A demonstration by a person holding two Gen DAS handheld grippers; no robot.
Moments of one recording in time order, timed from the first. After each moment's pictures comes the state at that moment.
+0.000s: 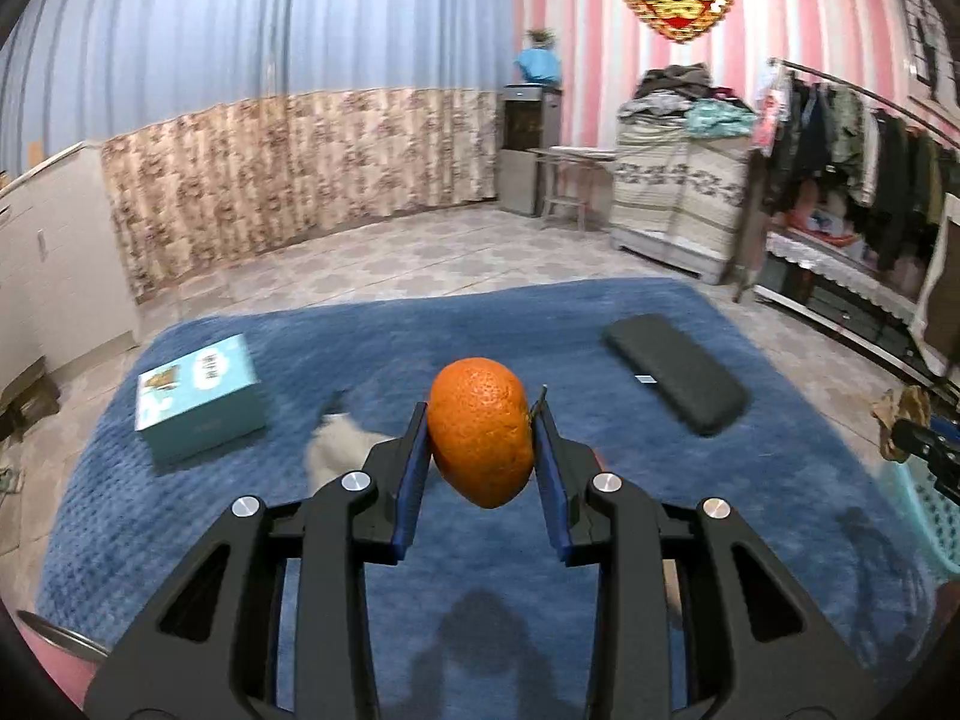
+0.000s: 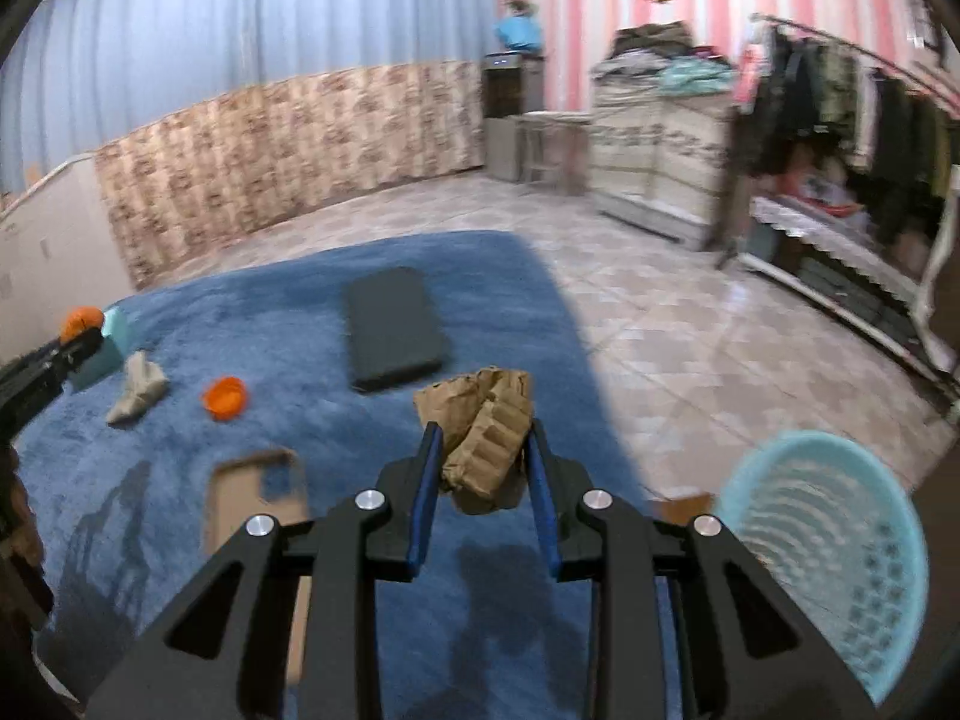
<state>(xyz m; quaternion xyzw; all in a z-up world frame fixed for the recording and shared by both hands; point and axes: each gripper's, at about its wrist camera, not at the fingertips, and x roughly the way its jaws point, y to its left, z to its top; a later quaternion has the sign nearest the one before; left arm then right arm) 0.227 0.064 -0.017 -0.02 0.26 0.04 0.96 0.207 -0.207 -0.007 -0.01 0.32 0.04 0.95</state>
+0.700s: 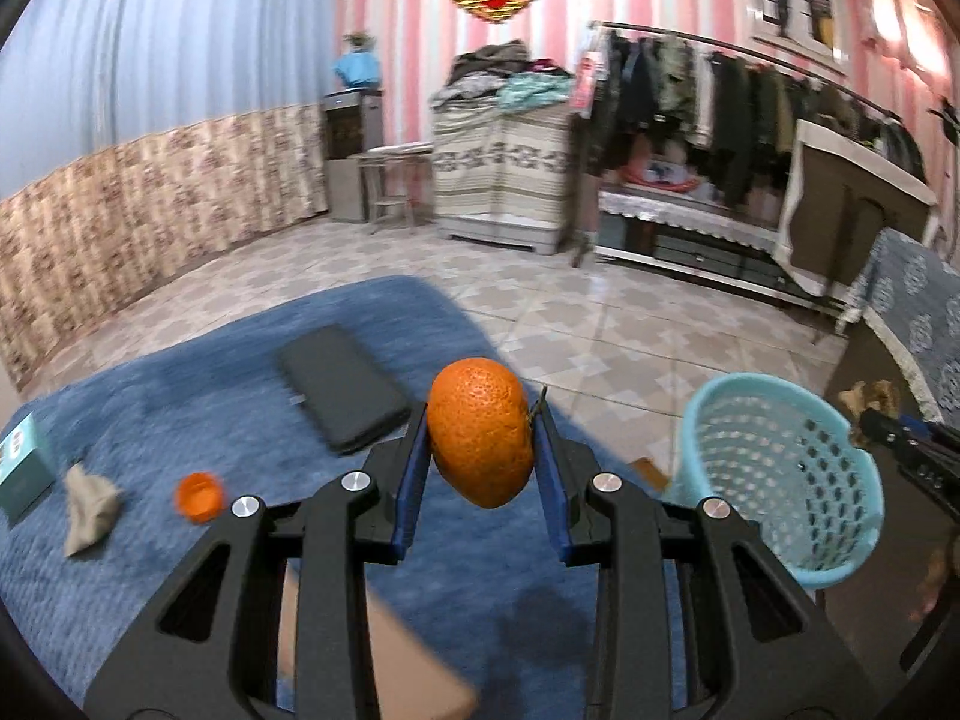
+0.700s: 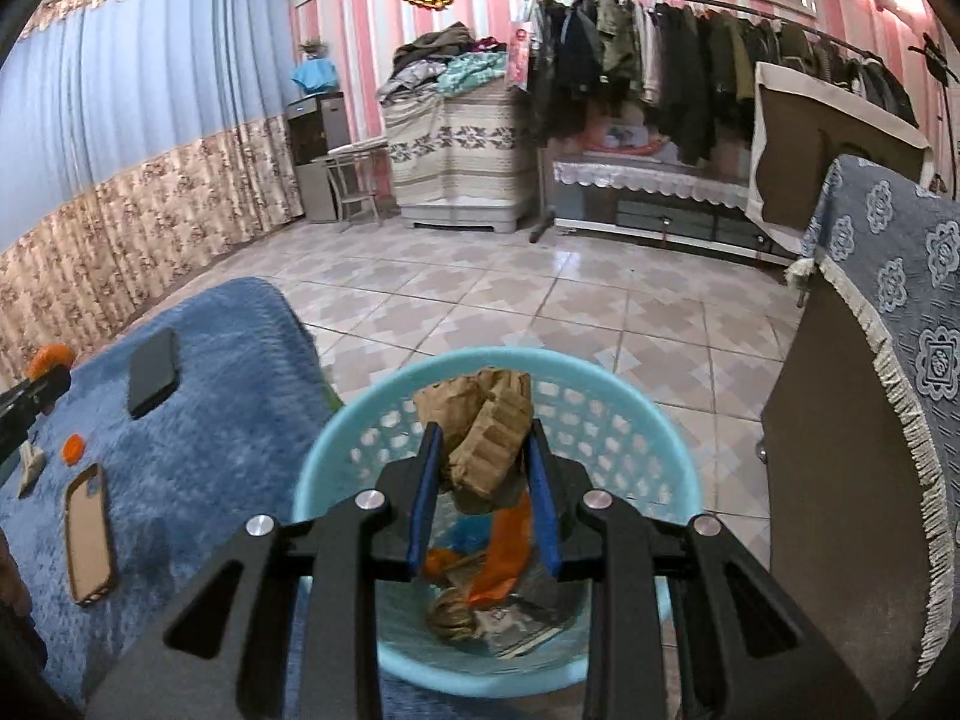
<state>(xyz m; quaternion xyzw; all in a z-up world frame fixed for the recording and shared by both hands) 0.219 -0.154 -0.010 0.04 0.26 -0.14 0.95 0.130 -0.401 -0.021 0.09 0.29 -0.15 0.94</state>
